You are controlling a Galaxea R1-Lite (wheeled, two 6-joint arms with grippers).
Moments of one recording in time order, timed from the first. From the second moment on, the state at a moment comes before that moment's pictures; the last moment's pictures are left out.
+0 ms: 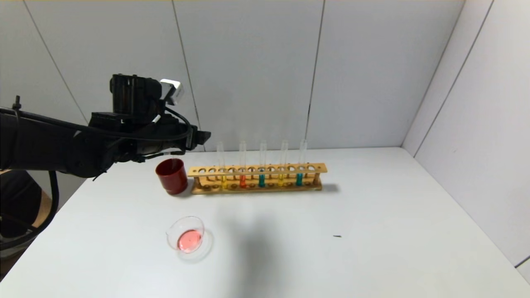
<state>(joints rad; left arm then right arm) -0.31 1.82 -1.17 -0.34 0.12 0.06 0.00 0.00 0.00 0.00 0.00 0.00</state>
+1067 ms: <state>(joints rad) -0.38 2.17 -1.36 -0.39 0.14 -0.01 0.00 0.00 0.00 0.00 0.00 0.00</state>
